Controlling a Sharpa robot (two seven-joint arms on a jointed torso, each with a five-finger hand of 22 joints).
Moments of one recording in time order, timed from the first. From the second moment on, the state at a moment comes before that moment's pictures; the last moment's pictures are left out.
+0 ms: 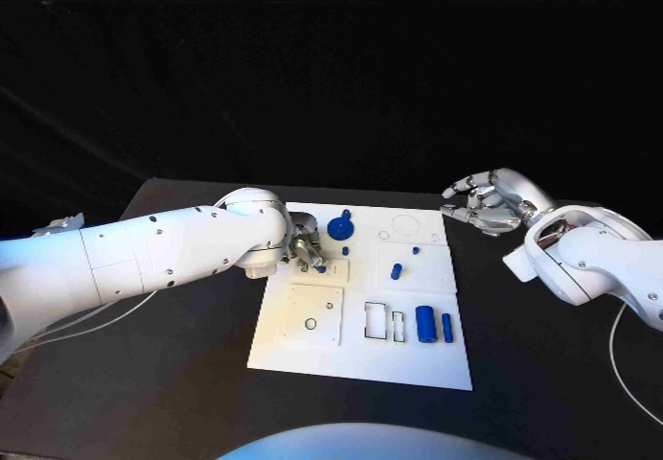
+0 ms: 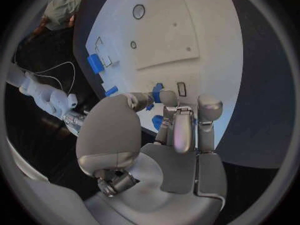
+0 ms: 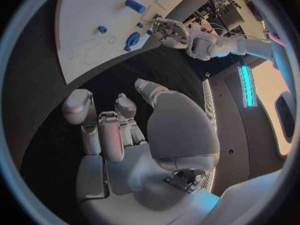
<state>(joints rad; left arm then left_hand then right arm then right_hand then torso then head) 1.22 -0.71 -0.05 1.43 -1.15 0.15 -0.58 1.15 -0.24 0.83 0.29 0.05 0.82 0.04 0.90 0.64 1.24 -0.04 1.03 0.67 1.47 -0.09 1.46 1.31 0.14 1.23 0.02 1.29 0.93 1.28 -0.88 -0.13 1.50 -0.90 -0.46 0.05 1.22 -0.16 0.46 0.12 0.22 0.78 0.18 0.25 0.44 1.17 0.10 1.17 1.08 1.46 0.03 1.50 1.31 0.10 1.29 0.12 1.08 1.16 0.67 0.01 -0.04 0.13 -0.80</state>
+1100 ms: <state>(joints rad) 1.22 -0.71 -0.05 1.44 -1.17 0.17 -0.58 1.12 -0.24 0.84 0.28 0.05 0.83 0.04 0.93 0.71 1.26 -0.05 1.05 0.67 1.47 -0.10 1.46 1.31 0.12 1.24 0.01 1.31 0.96 1.28 -0.88 -0.13 1.50 -0.90 -0.46 0.05 1.22 -0.16 0.46 0.13 0.22 0.78 0.18 0.25 0.44 1.17 0.10 1.17 1.08 1.46 0.03 1.50 1.31 0.10 1.29 0.12 1.08 1.16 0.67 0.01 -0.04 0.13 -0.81</state>
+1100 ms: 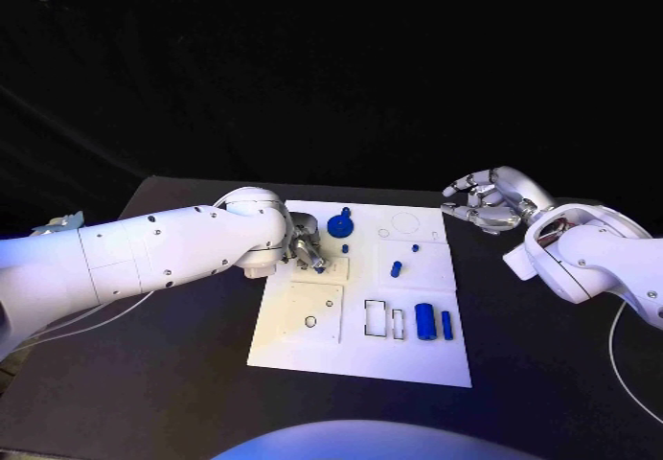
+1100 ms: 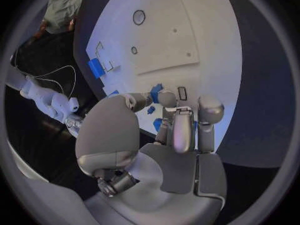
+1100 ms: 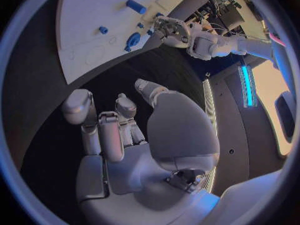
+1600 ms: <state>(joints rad) 1.21 -0.76 -0.05 1.49 -1.16 0.06 -0.56 1.12 -0.23 0.84 0.28 0.05 0.83 0.04 0.93 0.71 1.26 -0.06 1.06 0.68 1.47 -0.10 1.46 1.31 0.12 1.25 0.01 1.31 0.96 1.28 -0.88 -0.13 1.50 -0.90 -0.47 0.05 1.22 -0.16 0.46 0.13 0.22 0.78 0.18 0.26 0.44 1.17 0.10 1.17 1.08 1.46 0.03 1.50 1.31 0.10 1.29 0.12 1.08 1.16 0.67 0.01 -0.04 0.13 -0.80</state>
